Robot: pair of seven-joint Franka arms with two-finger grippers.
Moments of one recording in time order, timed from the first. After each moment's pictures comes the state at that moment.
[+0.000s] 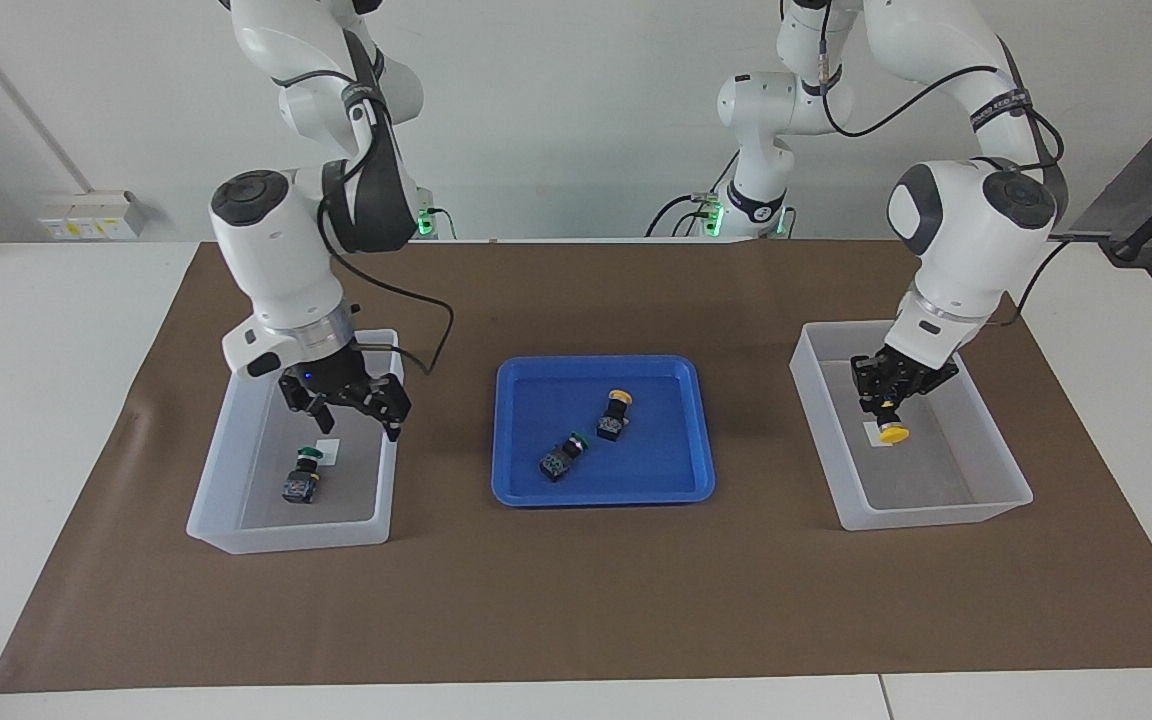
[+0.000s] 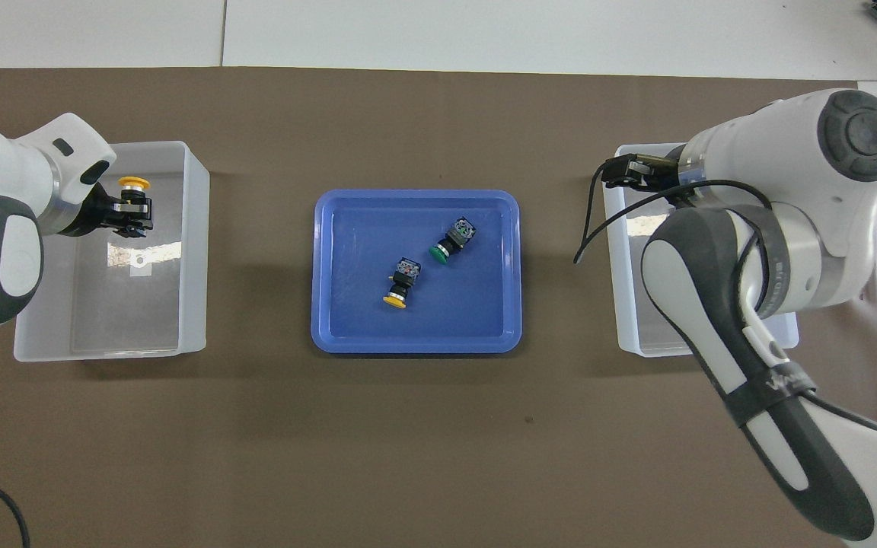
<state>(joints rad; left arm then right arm) -0.09 0.16 0.07 -1.91 -0.02 2.17 0.00 0.32 0.24 -0.13 -1.75 0.09 2.20 0.42</state>
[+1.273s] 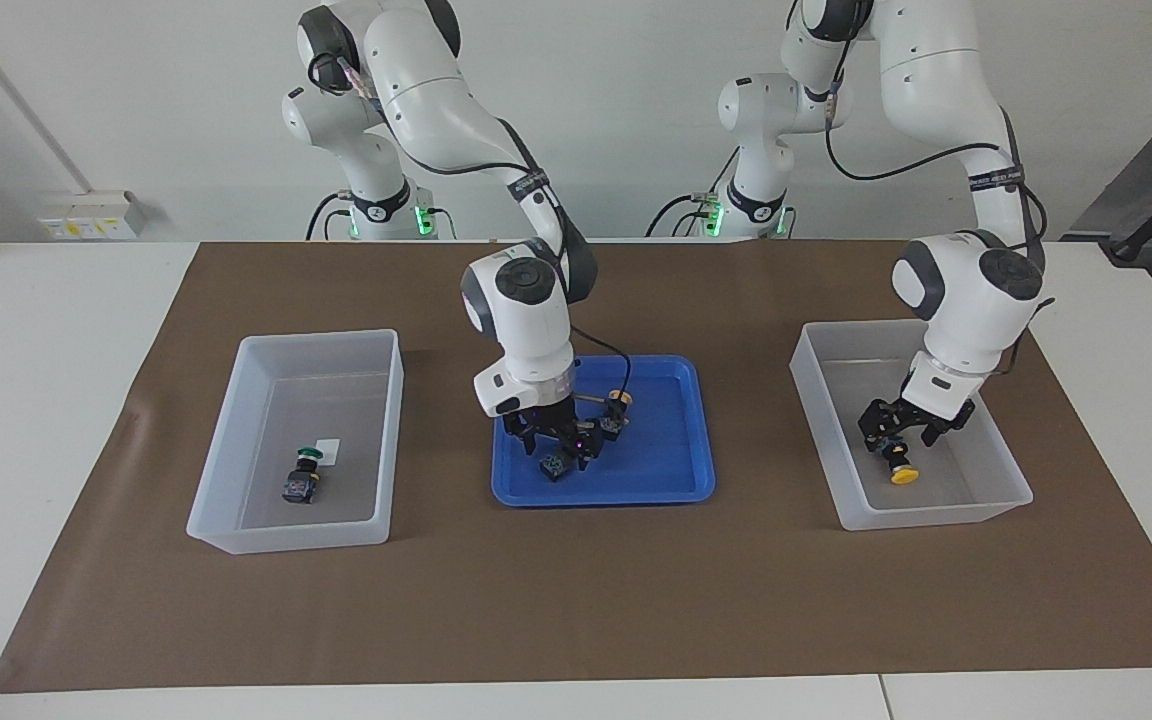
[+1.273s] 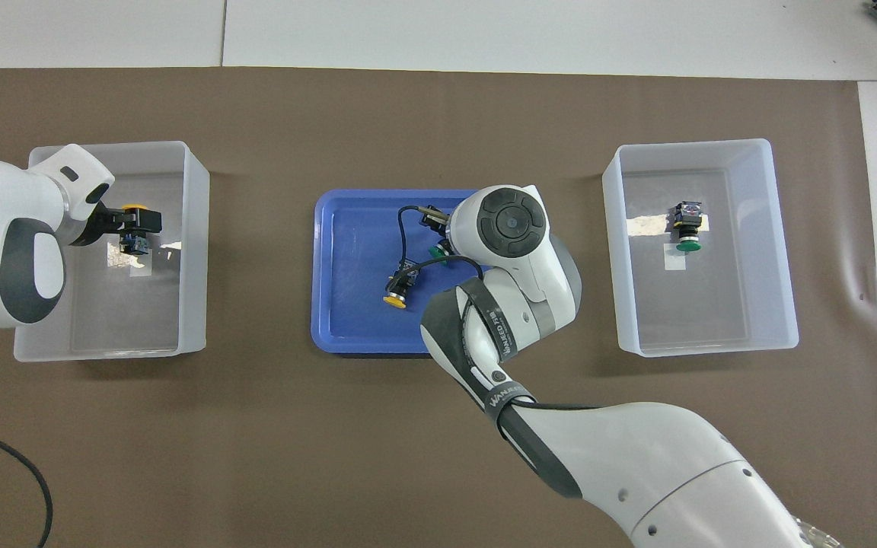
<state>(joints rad) -0.01 0.27 0.04 -1.93 -0.02 2.35 0.06 0.62 0.57 -0.13 -1.65 0.08 2.43 0.89</state>
